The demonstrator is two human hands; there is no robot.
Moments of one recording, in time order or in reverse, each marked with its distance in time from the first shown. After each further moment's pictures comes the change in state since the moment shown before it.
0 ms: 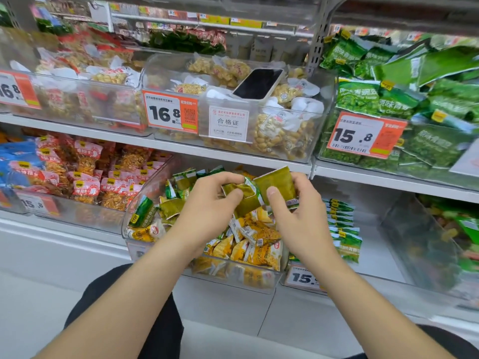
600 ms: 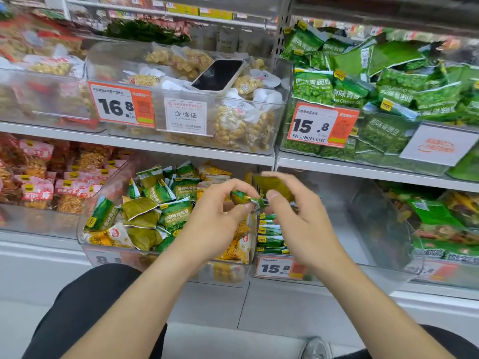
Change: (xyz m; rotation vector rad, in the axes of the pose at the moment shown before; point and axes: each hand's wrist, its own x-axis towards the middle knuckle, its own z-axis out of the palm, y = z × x) left_hand -0.017 0.009 0.061 -0.062 -0.186 0.156; right_hand -0.022 -0.005 -0.061 -0.073 -0.095 0.052
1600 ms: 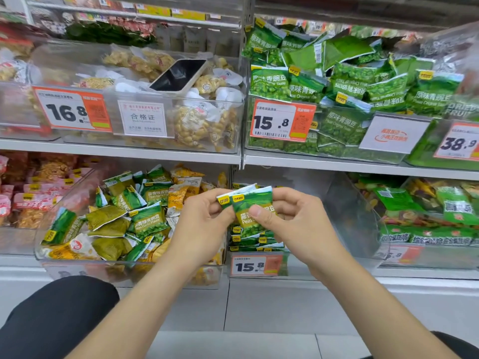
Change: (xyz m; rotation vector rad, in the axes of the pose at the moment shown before) left_hand 0.003 0.002 0.041 -0.221 -0.004 -0.078; right_hand -0.013 0.026 -0.043 0.302 0.015 0.205
